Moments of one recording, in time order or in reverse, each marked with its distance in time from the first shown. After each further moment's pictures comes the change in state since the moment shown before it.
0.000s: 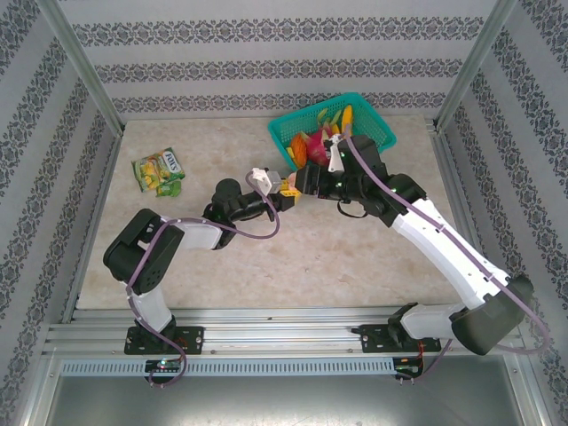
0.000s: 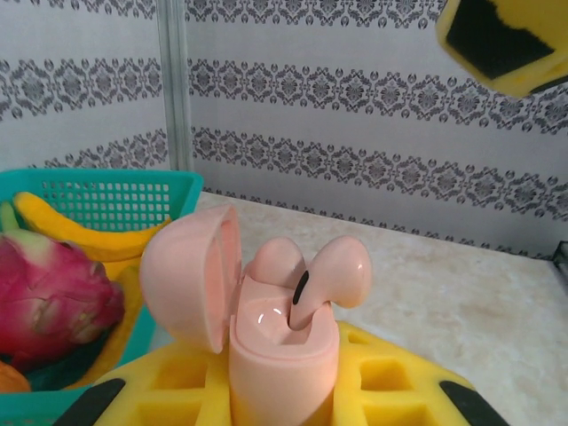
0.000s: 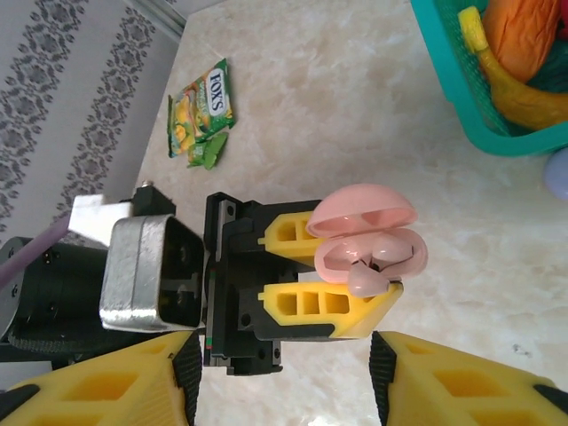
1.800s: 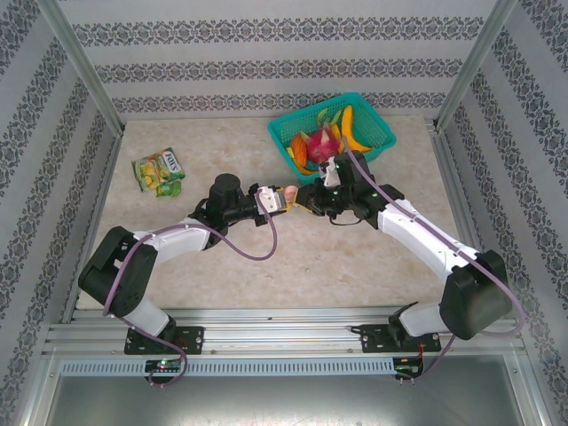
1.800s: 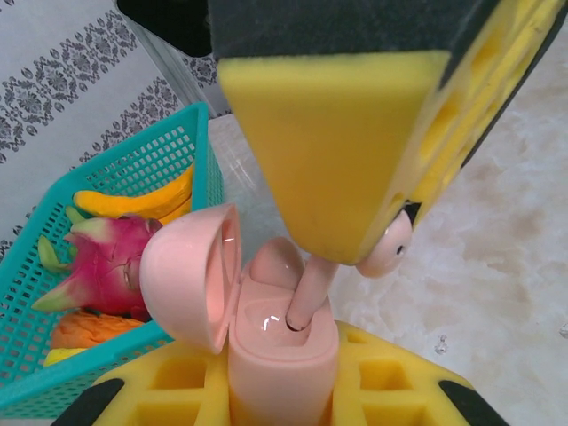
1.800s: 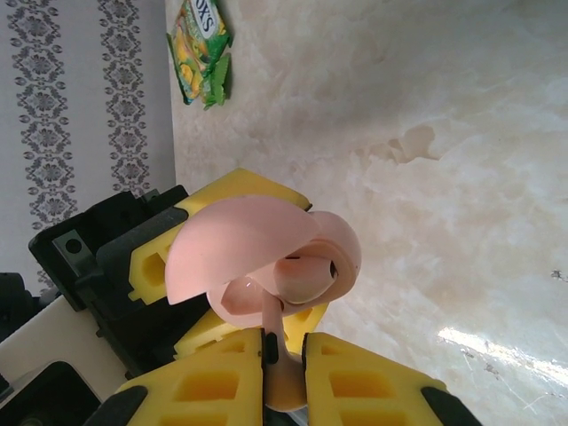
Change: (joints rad) left arm 0.007 -0.207 0.000 -0.542 -0.061 0.709; right arm -0.107 0.098 -0.268 0.274 -0.355 0.296
